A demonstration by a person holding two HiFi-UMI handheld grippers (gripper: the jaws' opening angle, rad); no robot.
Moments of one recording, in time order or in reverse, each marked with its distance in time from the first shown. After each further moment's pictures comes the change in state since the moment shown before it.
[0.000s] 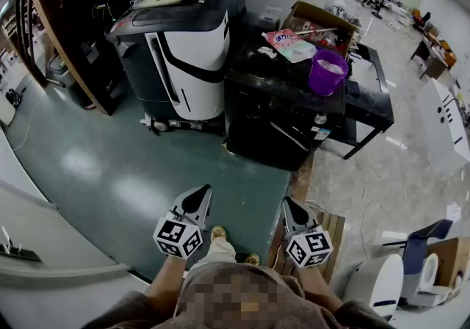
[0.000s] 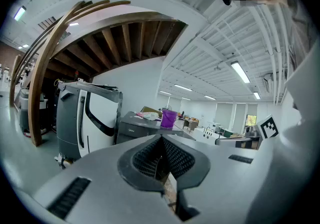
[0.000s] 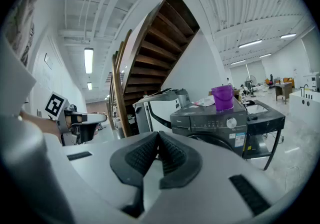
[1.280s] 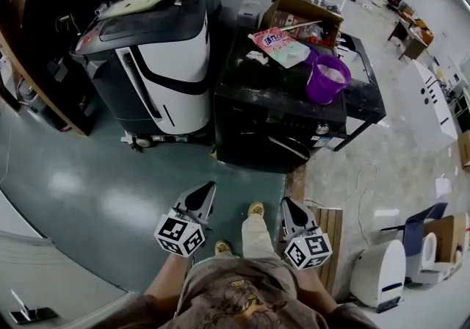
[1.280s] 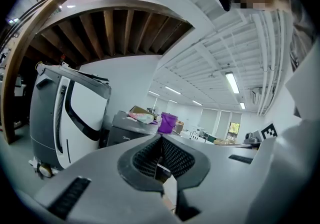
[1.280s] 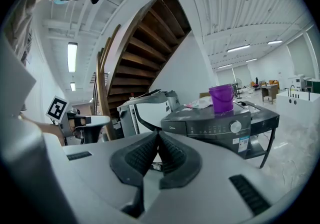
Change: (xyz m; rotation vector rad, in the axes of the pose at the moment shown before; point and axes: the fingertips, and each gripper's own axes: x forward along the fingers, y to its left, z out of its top) left arm 0.126 0.110 0.027 -0.055 -0.014 -0.208; right arm 0.131 -0.009 0.020 0.029 -0.051 -0.160
